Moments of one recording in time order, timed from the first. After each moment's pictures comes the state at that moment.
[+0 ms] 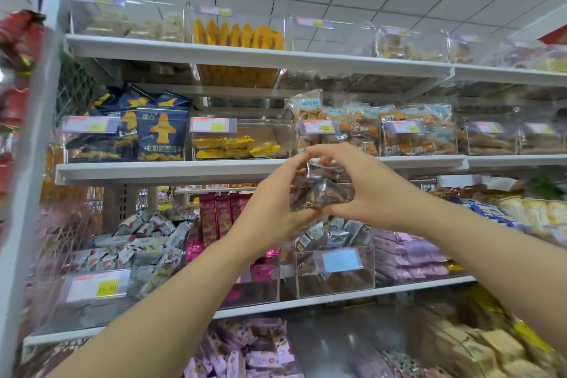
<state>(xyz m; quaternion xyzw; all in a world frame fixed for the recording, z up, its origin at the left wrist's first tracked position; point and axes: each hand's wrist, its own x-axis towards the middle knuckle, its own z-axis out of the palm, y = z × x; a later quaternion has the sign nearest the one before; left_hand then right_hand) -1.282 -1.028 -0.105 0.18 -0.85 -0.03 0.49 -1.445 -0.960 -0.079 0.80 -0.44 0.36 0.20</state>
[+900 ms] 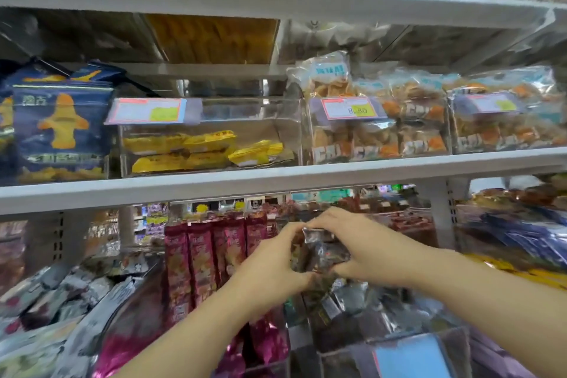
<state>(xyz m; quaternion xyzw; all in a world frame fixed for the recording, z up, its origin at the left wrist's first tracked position) -1.326 -1.263 -0.116 0.34 -0.88 -0.05 0.33 -1.495 -1.210 -0.089 0.81 -0.52 0.22 0.15</state>
